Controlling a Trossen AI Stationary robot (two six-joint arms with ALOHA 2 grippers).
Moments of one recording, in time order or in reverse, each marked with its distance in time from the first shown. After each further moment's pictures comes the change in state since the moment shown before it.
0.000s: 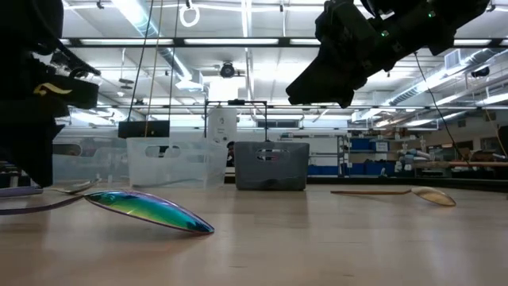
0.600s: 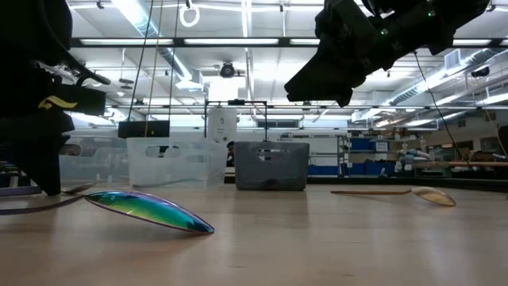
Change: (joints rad) left arm 0.019 0.114 0.004 0.079 -0.028 0.072; right arm 0.000 0.000 0.000 0.019 -0.005 -0.004
